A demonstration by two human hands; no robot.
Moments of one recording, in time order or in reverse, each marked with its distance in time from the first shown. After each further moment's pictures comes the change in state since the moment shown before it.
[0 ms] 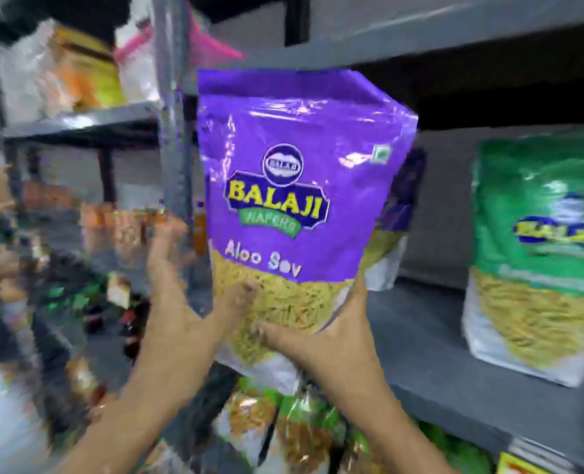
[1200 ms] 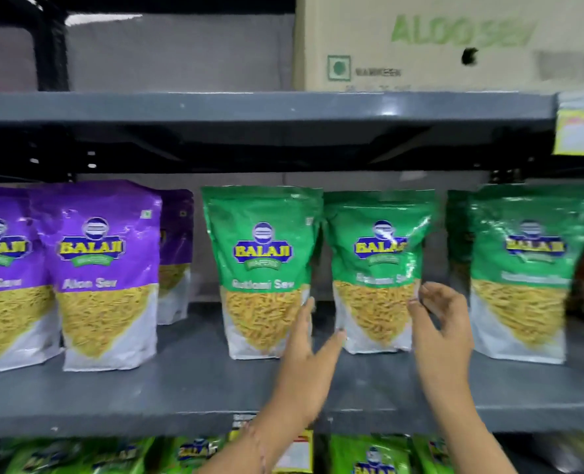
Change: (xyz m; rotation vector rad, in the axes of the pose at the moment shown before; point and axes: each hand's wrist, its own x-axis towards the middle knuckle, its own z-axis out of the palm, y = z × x) left_hand -0.127 0.124 0.326 -0.614 -0.687 -0.401; right_hand -0.093 -0.065 -0.356 -0.447 0.946 -0.103
